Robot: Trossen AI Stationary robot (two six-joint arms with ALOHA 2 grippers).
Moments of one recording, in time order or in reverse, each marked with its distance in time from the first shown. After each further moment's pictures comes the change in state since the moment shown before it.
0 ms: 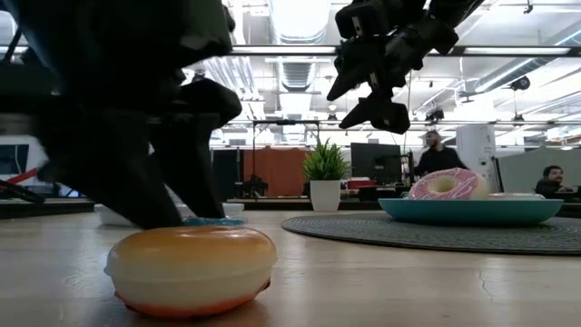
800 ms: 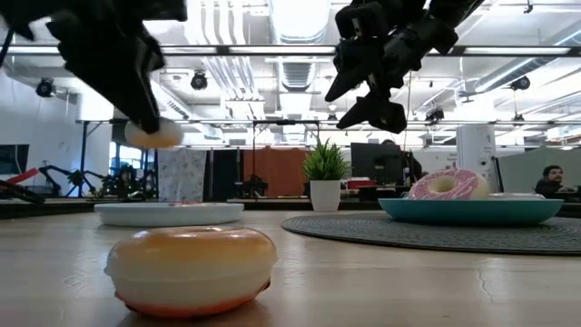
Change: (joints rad) left arm 0.037 -0.322 -0.009 -0.536 -0.149 -0.540; right arm -0.001 0.000 0.000 0.012 0.027 -0.040
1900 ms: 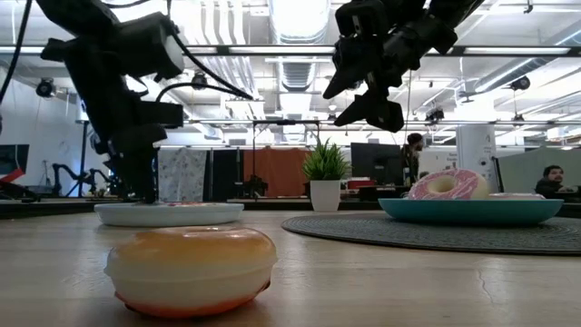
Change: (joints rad) left arm 0.453 -0.236 -0.466 0.241 0.115 -0.066; right arm 0.002 0.000 0.000 0.018 -0.003 -0.013
